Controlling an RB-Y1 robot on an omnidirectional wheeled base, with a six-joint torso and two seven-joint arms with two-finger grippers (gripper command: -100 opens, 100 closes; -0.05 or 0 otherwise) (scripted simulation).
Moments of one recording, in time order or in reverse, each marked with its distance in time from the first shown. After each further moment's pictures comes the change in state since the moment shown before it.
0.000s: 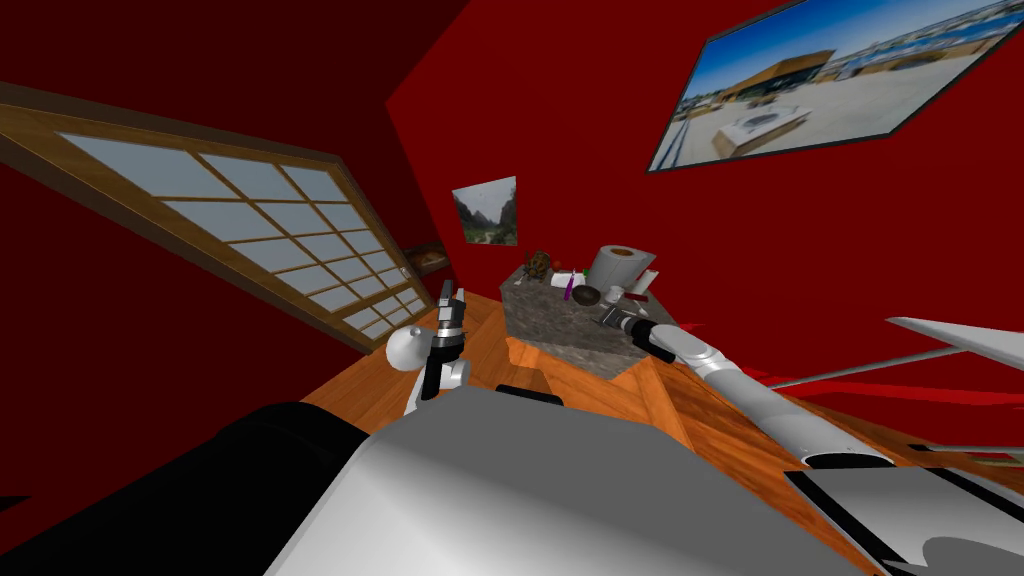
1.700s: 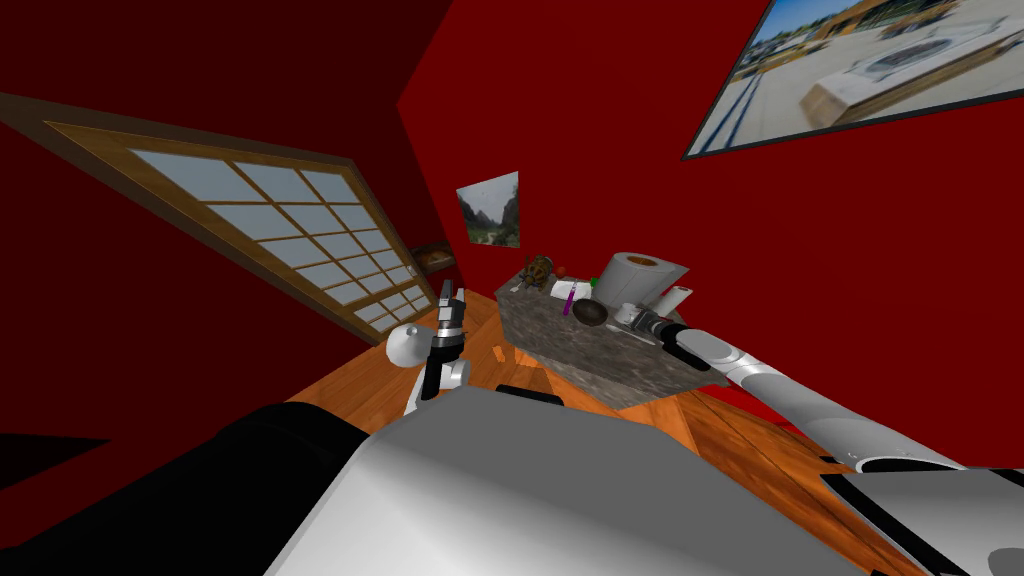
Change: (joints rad) left arm 0.000 0.000 0.000 0.000 0.000 0.000 0.000; right arm -0.041 -0.104 0.053 0.227 0.150 0.127 0.054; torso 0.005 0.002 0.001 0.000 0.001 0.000
